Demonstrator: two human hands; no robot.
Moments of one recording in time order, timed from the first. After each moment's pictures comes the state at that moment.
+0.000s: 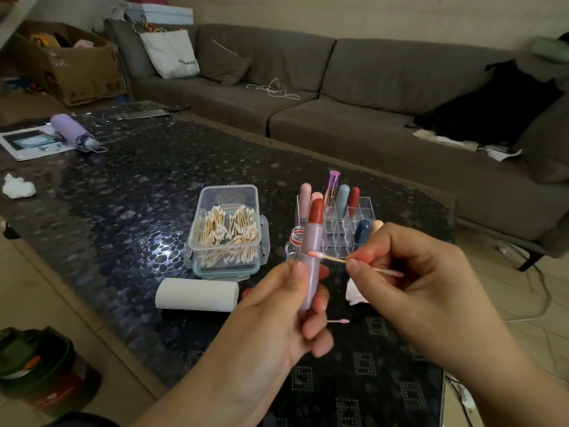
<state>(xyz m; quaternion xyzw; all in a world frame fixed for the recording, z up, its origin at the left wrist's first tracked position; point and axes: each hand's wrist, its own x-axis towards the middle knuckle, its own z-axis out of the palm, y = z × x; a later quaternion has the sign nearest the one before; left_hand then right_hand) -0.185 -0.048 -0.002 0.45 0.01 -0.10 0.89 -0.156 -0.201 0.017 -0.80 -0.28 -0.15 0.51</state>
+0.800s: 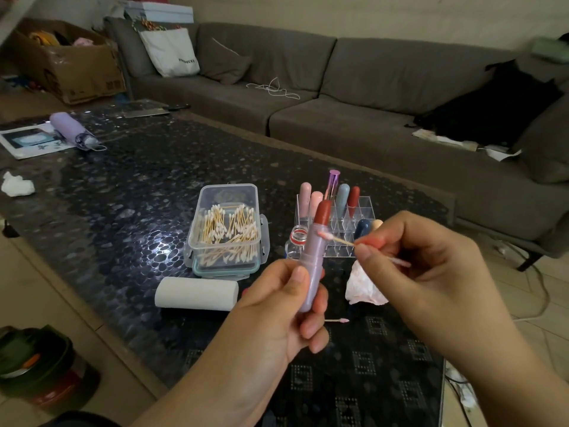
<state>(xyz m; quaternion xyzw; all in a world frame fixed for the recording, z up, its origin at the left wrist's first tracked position) -0.186 -0.043 -0.007 0.48 -0.02 -0.09 0.87 -0.154 -0.203 0.022 -0.81 -0.26 -0.18 0.50</state>
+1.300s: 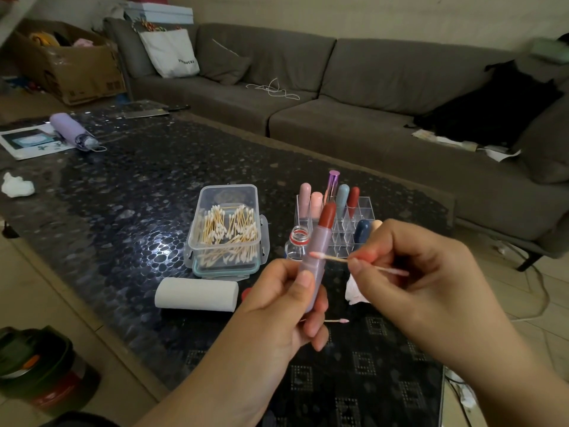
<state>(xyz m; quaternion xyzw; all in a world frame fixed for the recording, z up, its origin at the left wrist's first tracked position) -0.185 -0.046 -0.010 0.50 -0.02 -0.07 0.86 -0.157 -0.202 0.022 -0.80 -0.29 -0.16 0.49</state>
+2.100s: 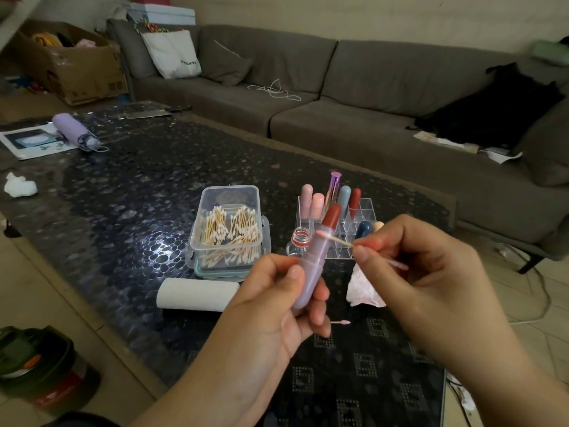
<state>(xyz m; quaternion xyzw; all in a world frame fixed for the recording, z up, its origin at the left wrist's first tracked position) -0.183 -0.045 -0.006 0.44 0.00 -0.05 0.90 -0.155 -0.199 0.019 -0.81 -0.25 -0.21 0.49</state>
